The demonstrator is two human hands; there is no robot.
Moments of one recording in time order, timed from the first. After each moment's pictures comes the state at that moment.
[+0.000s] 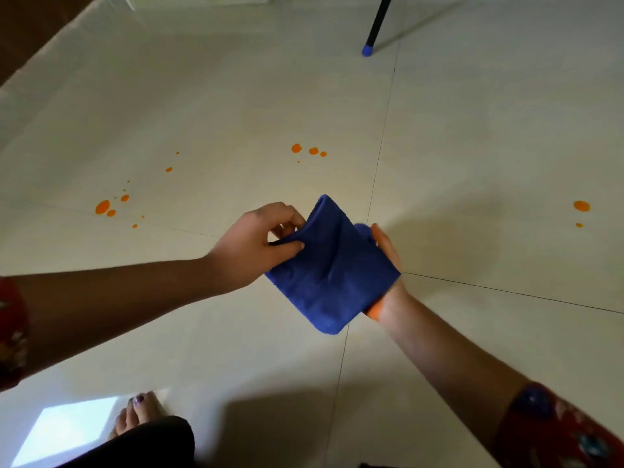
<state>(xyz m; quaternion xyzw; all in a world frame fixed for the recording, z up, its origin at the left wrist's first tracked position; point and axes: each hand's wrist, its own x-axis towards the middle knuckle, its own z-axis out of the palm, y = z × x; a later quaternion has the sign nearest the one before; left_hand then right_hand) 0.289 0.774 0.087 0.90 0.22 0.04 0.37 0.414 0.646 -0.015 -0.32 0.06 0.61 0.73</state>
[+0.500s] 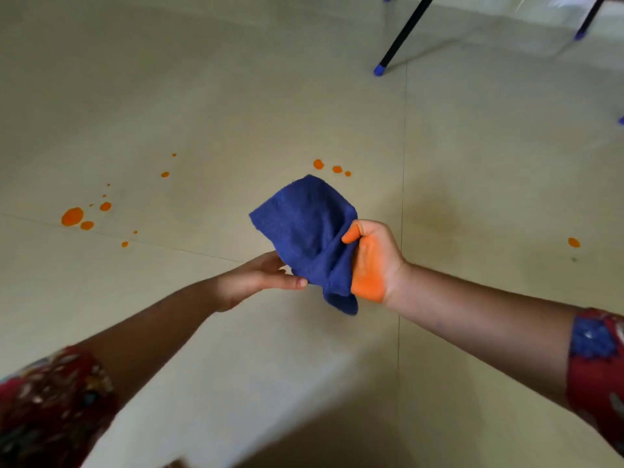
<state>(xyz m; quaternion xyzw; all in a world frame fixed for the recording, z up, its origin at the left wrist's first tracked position) 0.235 0.913 0.006 0.69 0.17 -0.15 0.69 0.376 0.775 0.057 -0.48 0.04 0.59 0.65</state>
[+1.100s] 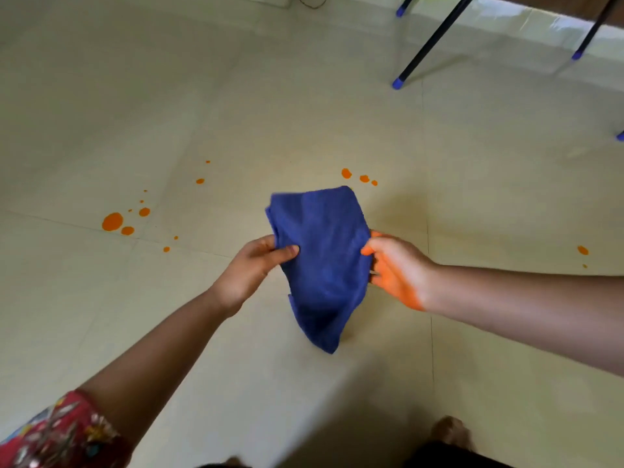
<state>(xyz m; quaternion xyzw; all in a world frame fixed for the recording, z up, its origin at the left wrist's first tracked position) 0.185 0.958 0.034 0.63 0.29 0.05 0.72 0.341 0.808 0.072 -0.69 -0.05 0.52 0.51</state>
